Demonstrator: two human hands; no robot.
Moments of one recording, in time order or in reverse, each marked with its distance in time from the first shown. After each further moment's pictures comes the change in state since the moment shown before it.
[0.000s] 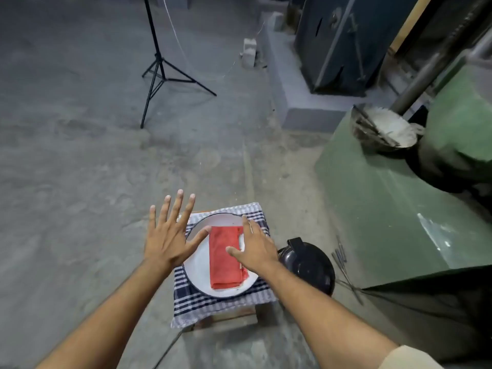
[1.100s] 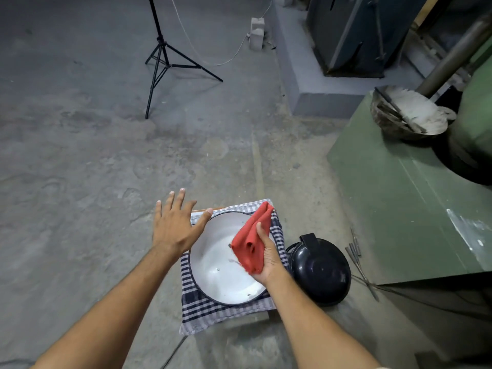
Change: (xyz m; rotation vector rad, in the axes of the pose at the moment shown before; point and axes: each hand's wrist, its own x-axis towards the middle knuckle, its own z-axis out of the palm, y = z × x) left_hand 0.052 -0.004 -0.002 -0.122 -0.098 -0.183; right_hand 0.039 0.008 0.051 2.098 -0.219 0.415
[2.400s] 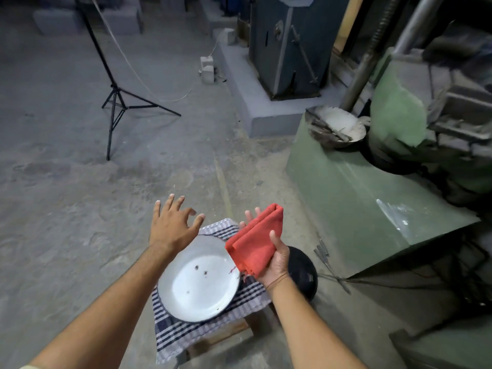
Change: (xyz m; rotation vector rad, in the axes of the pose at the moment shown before) left_hand 0.002 0.119 -0.047 0.114 0.055 0.255; right_hand -0.105 -0.088 -0.028 0.162 -0.484 -0.436
